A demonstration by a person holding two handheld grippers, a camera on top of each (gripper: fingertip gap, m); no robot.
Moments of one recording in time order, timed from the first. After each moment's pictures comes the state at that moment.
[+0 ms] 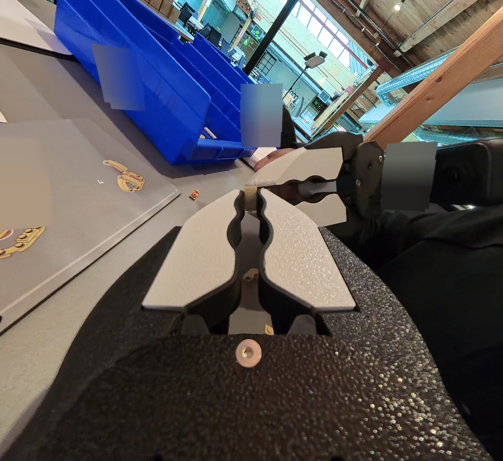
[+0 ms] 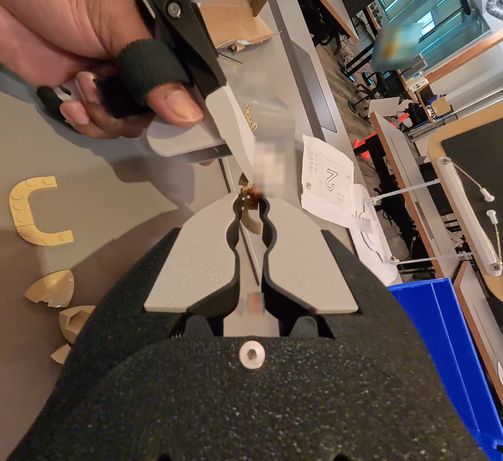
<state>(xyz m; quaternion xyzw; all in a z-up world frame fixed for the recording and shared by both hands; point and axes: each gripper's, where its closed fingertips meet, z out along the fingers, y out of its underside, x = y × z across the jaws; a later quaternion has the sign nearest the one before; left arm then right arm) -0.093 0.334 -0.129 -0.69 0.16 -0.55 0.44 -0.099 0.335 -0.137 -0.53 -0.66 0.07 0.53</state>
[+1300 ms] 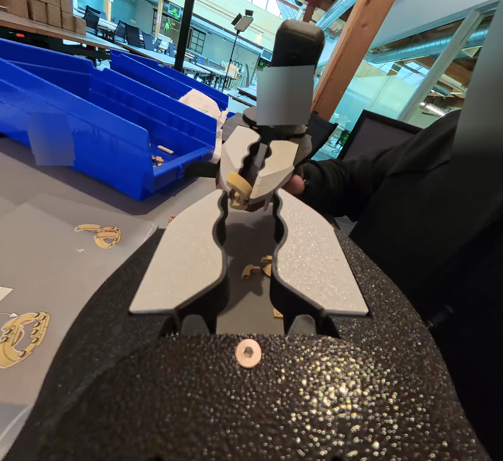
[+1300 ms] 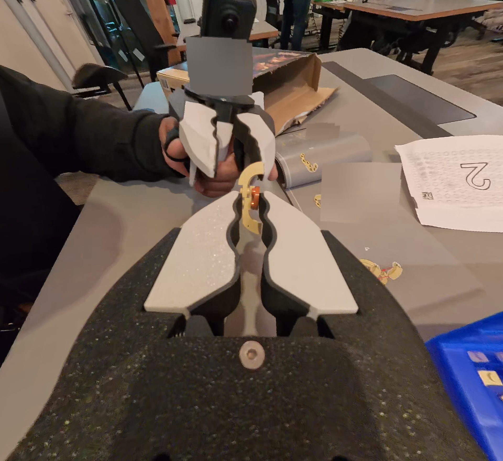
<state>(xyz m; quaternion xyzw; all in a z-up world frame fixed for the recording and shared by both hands) -0.095 0.313 -0.098 -0.61 0.33 -0.55 0.46 -0.097 0.320 -0.110 -0.59 -0.53 0.45 0.41</state>
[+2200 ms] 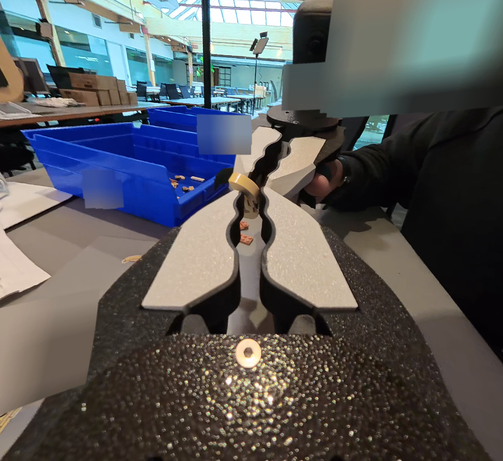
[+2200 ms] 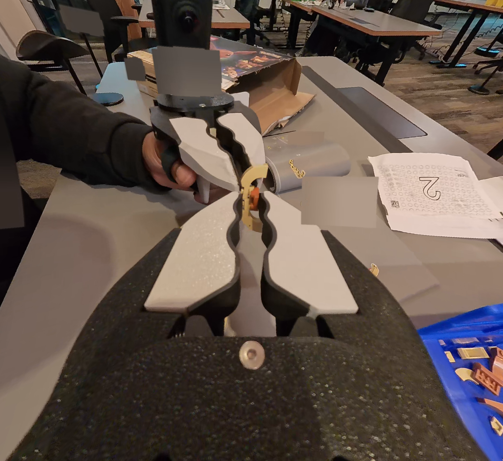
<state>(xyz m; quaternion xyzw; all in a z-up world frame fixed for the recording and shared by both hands) -0.092 0.307 -0.093 -0.57 0.38 -0.45 0.58 -0.103 0.309 -0.100 -0.59 -0.54 0.38 0.46</state>
